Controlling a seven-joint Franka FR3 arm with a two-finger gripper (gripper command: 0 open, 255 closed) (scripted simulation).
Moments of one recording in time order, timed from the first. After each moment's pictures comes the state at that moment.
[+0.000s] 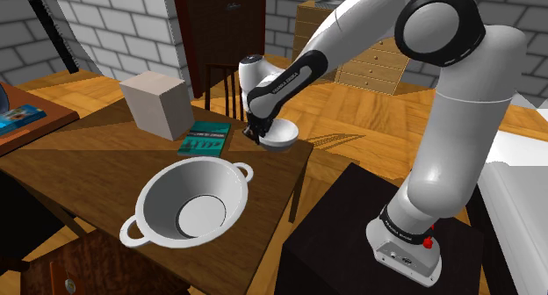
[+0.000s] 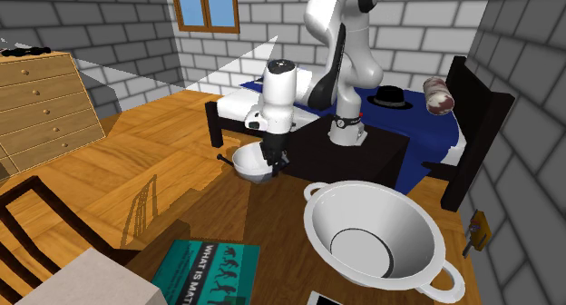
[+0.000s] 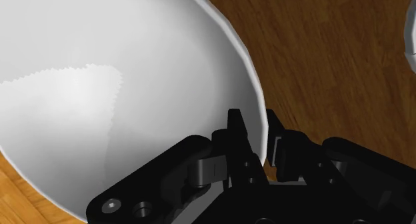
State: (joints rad) arm -0.04 0.25 0.15 -2.16 -0.22 2.38 0.42
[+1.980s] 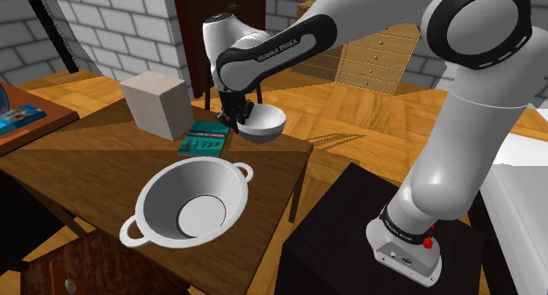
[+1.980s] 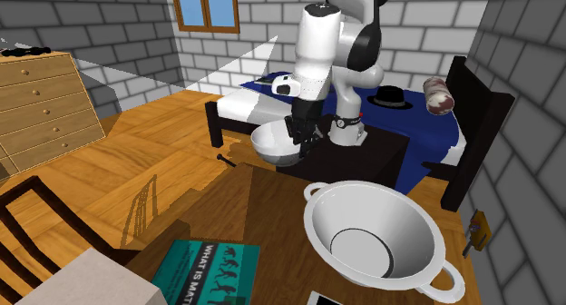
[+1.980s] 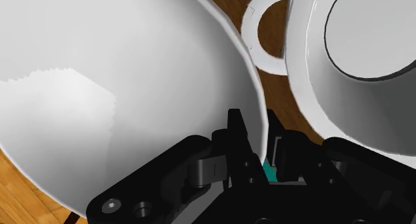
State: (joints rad) arm 0.06 0.14 0.25 -1.97 -0.16 2.06 0.54
